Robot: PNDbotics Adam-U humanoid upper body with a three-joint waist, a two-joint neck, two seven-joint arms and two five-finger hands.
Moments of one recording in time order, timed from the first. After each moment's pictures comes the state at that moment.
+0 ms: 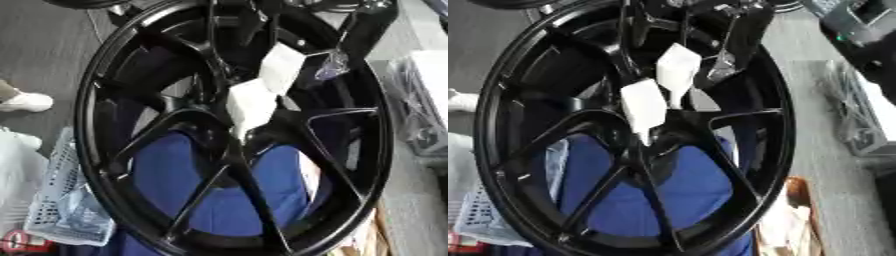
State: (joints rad) left arm -0.29 0.69 0.05 -1.98 0.47 0.01 0.61; right arm -1.19 -0.84 0.56 -1.65 0.23 -0.31 0.87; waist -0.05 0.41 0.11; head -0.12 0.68
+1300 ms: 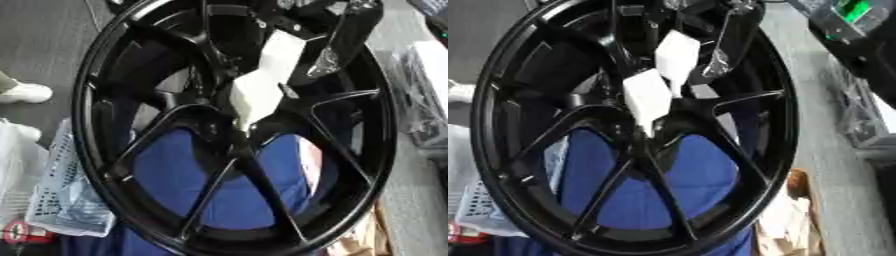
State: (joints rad) left arm -0.29 0.69 0.05 -1.98 0.47 0.01 0.62; right arm -1.19 -0.83 0.59 -1.61 0.23 -0.30 0.87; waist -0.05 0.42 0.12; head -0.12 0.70
